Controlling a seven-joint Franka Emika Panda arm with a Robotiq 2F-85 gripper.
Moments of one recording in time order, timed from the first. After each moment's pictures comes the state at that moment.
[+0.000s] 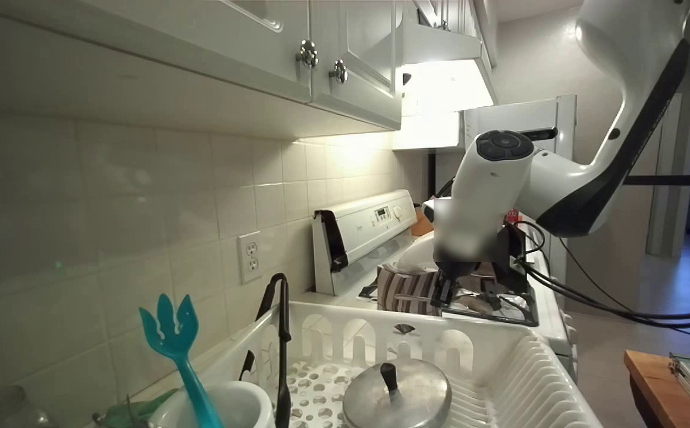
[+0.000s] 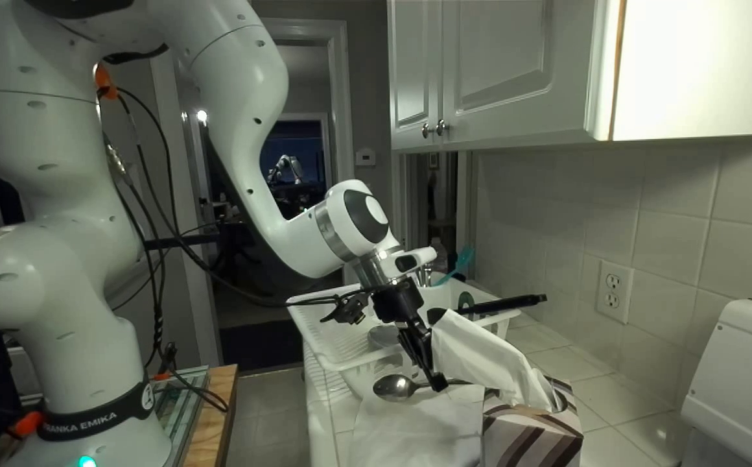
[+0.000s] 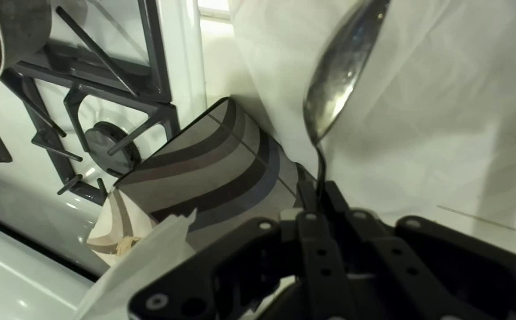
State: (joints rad) arm -0.10 0.06 -0.02 -2.56 -1.33 2.73 1.03
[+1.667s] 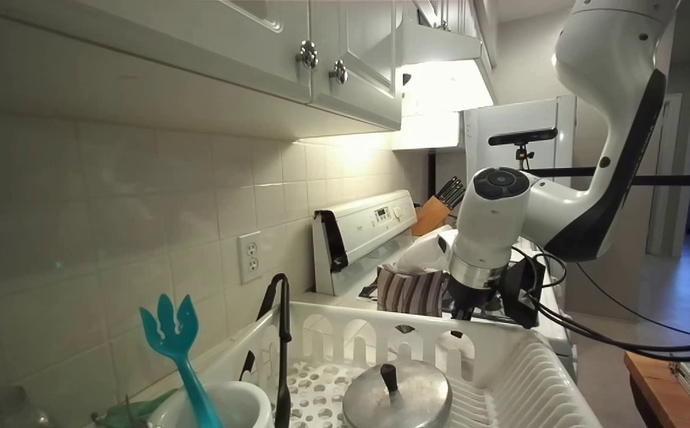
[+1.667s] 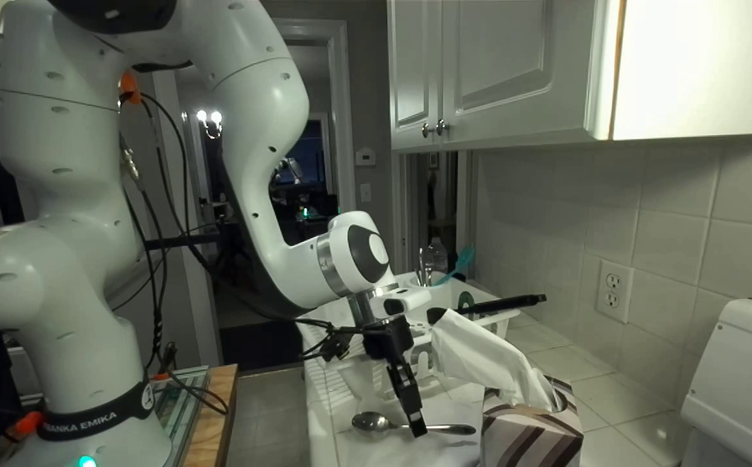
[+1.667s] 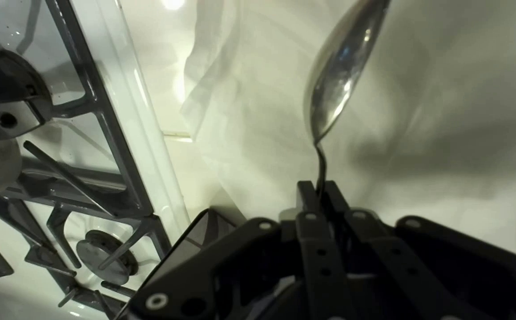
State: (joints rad) arm -0.10 0.18 -0.05 -2.56 -1.35 2.74 1.22
